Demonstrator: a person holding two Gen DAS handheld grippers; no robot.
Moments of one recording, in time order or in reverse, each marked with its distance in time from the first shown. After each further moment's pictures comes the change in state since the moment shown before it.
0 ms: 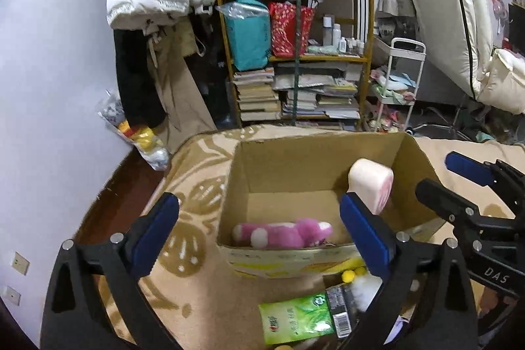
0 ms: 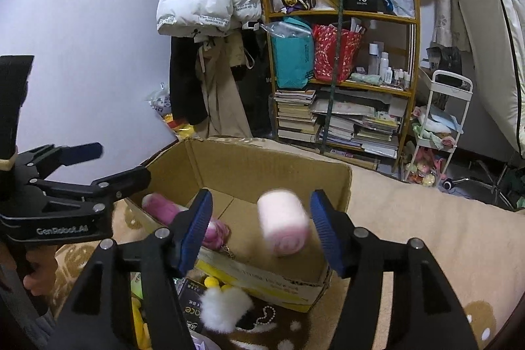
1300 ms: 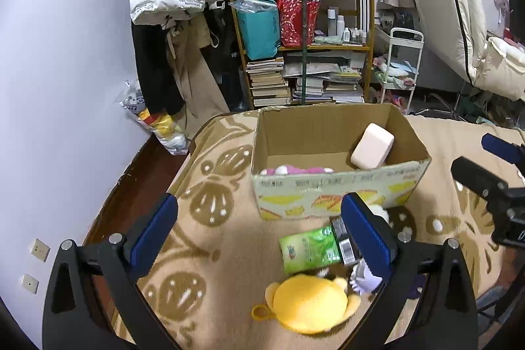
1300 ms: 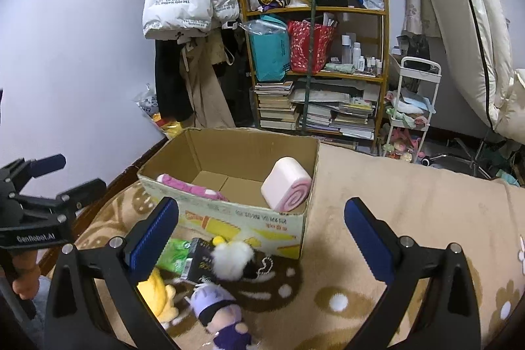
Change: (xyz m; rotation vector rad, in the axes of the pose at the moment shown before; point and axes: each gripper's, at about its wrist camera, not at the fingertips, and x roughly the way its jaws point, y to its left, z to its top) left arm -0.086 0.018 -0.038 0.004 0.056 0.038; right arm -0.080 0.011 -0.014 0.072 0.027 -0.078
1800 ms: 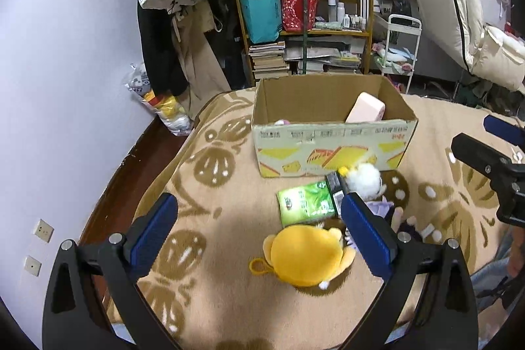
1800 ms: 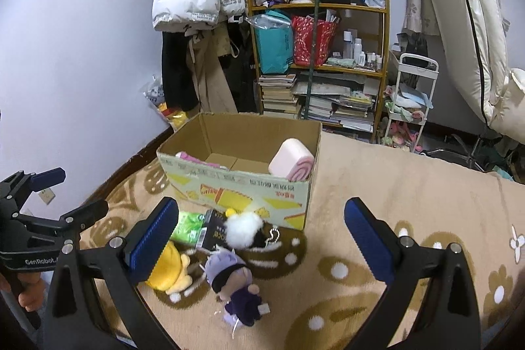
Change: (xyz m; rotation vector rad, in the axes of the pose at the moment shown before) left arm -0.027 -0.005 -0.040 -0.006 0.059 0.014; right arm -0.032 0.016 -0.022 -0.029 0.040 -0.014
